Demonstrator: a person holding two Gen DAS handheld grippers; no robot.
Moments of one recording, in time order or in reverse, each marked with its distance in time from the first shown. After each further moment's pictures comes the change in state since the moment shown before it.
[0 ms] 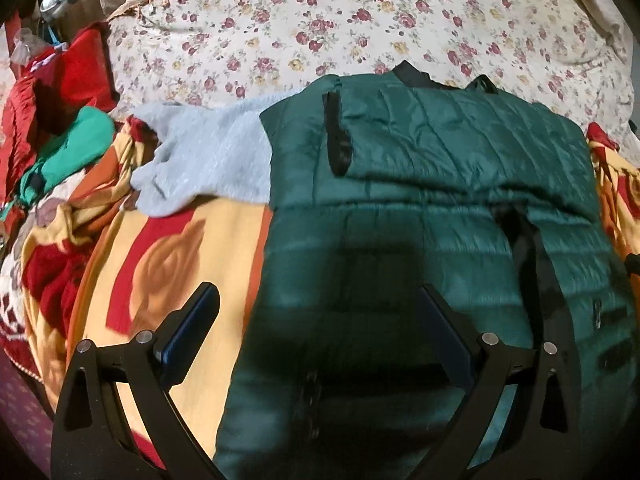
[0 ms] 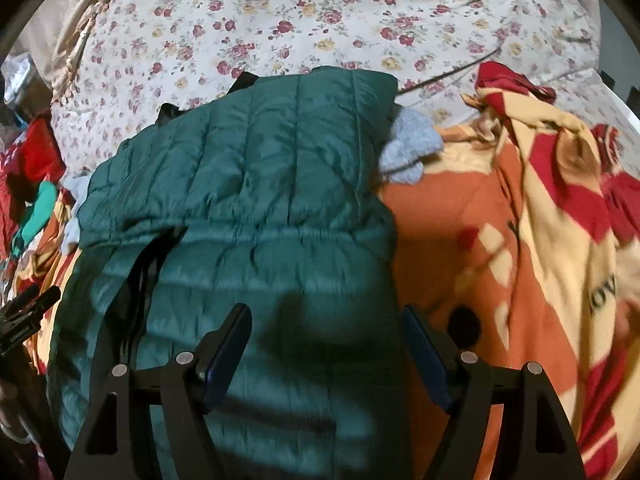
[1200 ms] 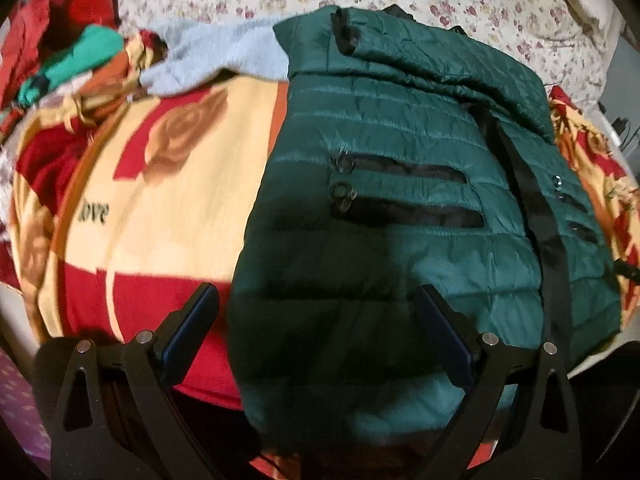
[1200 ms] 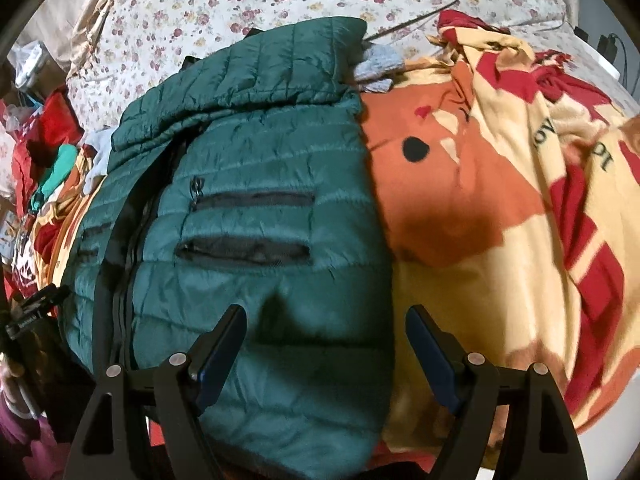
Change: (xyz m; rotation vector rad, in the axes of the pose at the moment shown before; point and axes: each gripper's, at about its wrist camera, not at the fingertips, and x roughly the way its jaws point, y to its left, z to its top) left arm -0.041 0.048 -0.109 -0.055 0.180 -0.178; right arm -0.063 -0.021 -0.119 0.014 0.104 0.026
